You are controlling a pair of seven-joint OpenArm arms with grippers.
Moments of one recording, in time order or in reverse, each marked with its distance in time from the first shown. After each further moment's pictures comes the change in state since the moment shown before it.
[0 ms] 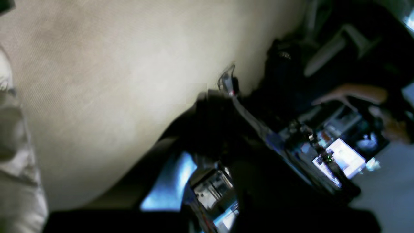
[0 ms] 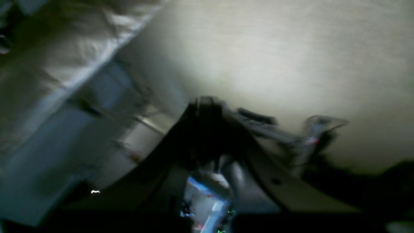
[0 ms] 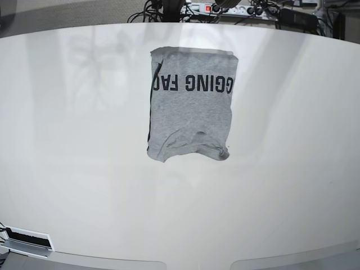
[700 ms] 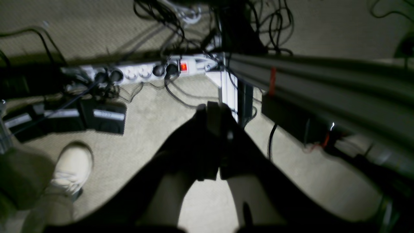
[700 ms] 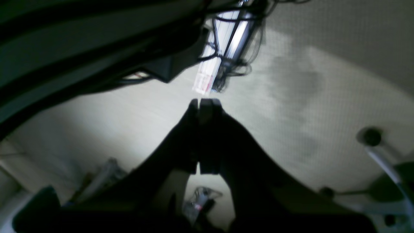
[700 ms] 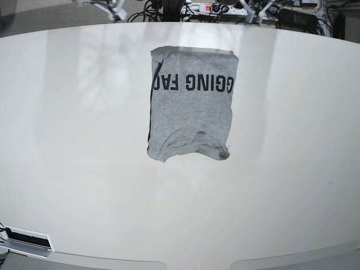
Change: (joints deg) left arm -39.6 20.3 2.8 -60.4 34.0 15.6 -59.1; right arm 31.8 -11.0 -22.0 -29.2 -43.2 -18.9 39.8
